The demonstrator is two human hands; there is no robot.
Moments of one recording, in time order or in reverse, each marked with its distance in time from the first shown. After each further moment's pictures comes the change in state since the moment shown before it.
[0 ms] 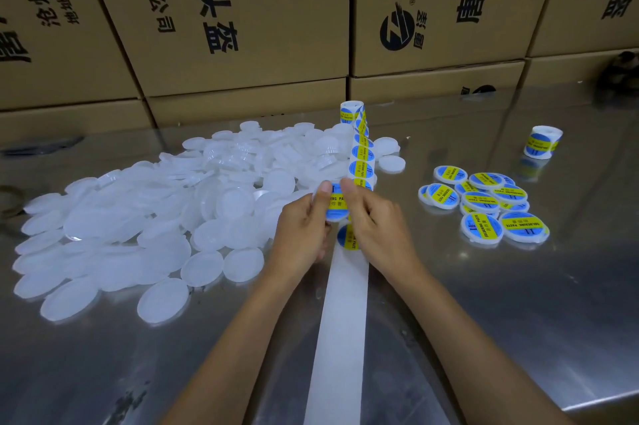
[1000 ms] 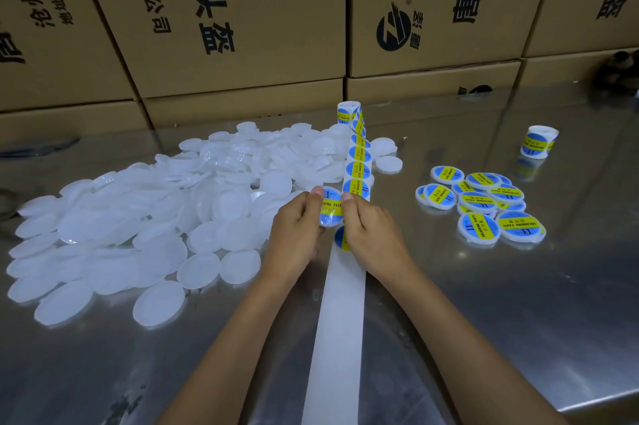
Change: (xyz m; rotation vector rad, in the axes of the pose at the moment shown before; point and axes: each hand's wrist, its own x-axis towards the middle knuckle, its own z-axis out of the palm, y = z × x) left_hand 0.004 -0.002 -0.001 -0.002 0.021 -0.055; right_hand -0.001 -0.001 0.003 -0.164 -0.046 0.070
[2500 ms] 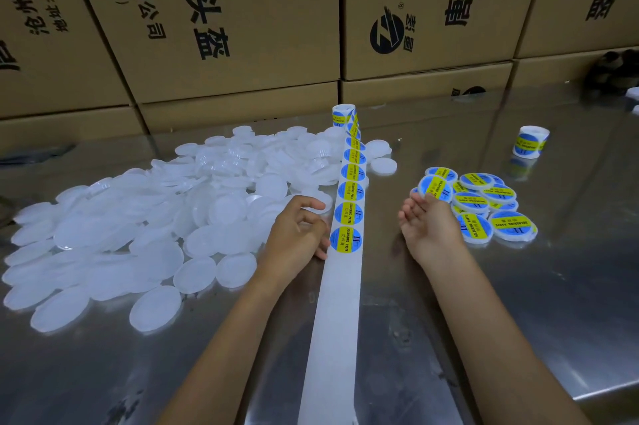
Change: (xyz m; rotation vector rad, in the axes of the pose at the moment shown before) left_hand 0.004 -0.007 -0.002 0.081 -0.068 -0.042; right_hand 0.025 0.038 -0.051 1.324 0.410 0.783
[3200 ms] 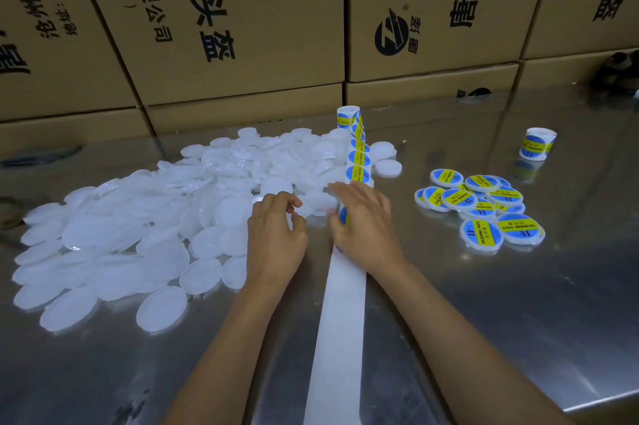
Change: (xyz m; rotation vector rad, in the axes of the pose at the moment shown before) left_hand 0.008 -0.018 -0.016 0.520 0.349 0.293; right_hand -0.005 0.063 0.024 -1.552 -0.426 -1.089
